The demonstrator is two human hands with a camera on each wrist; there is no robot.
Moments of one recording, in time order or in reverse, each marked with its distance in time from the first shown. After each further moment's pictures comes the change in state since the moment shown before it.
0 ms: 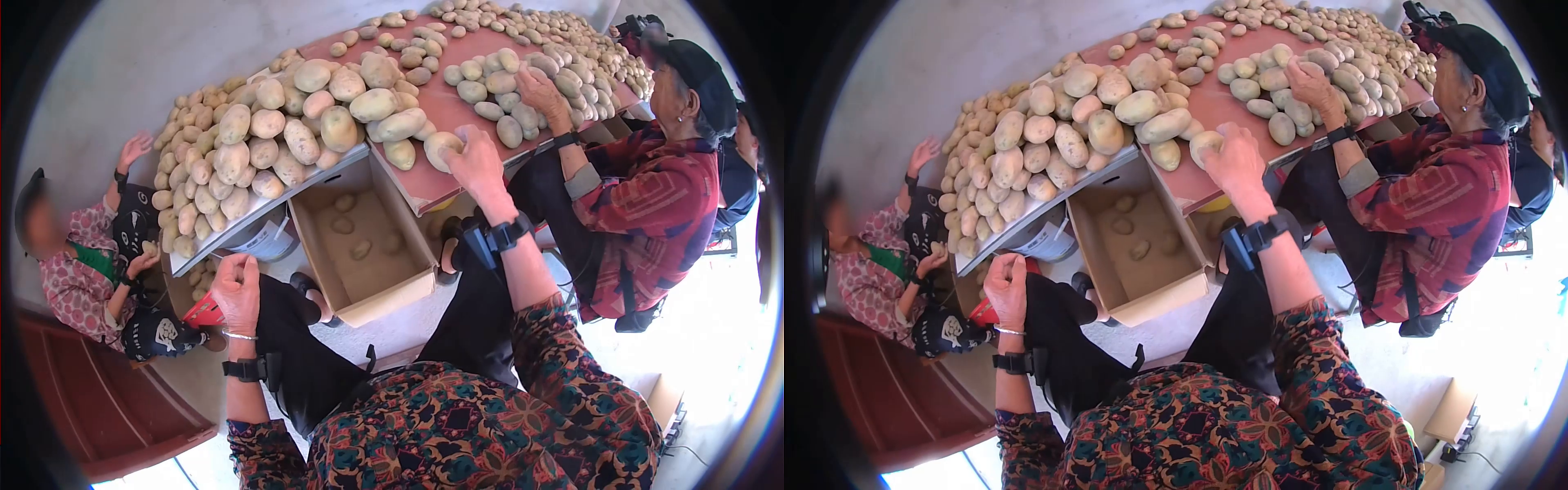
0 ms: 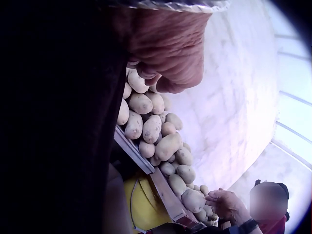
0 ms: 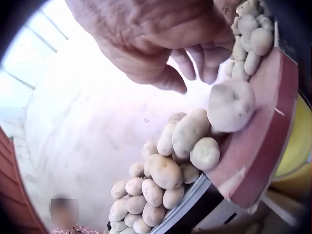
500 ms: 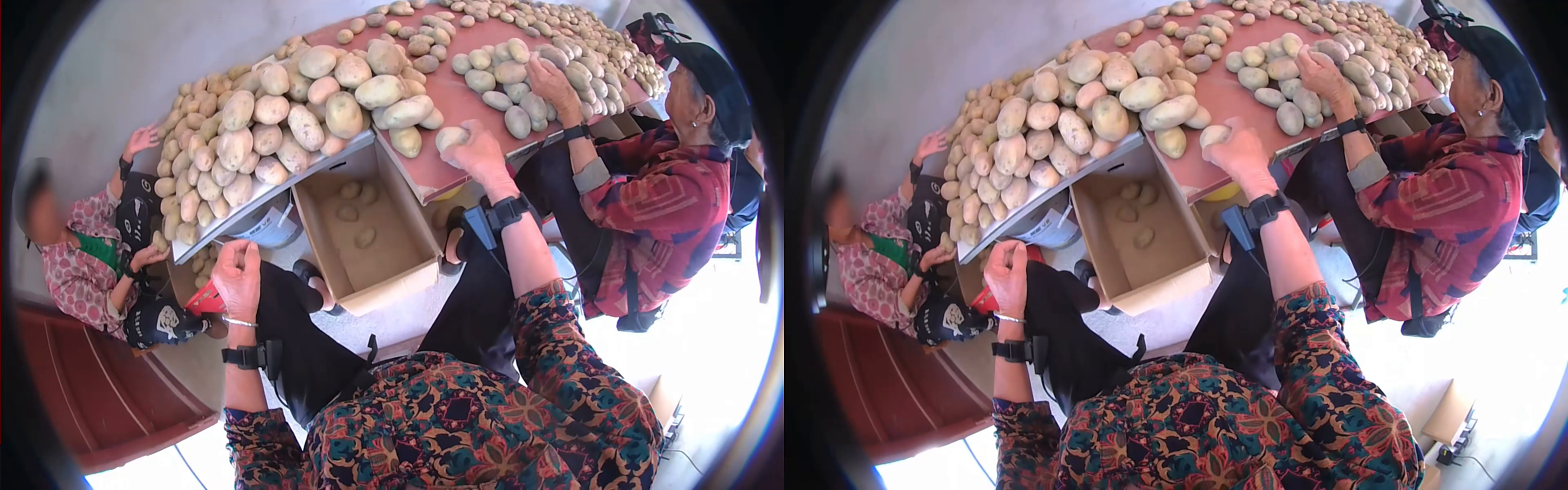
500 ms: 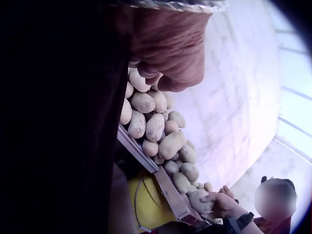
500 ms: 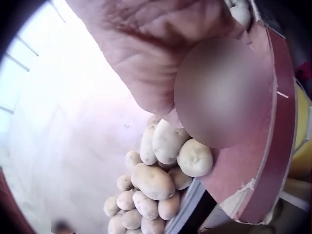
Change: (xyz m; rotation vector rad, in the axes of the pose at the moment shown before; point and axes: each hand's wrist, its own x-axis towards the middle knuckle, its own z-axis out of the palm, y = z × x) left_hand 0.004 -0.002 -0.002 0.120 -0.006 0.061; right_hand 0.015 0.013 0.011 0.041 -0.211 0.146
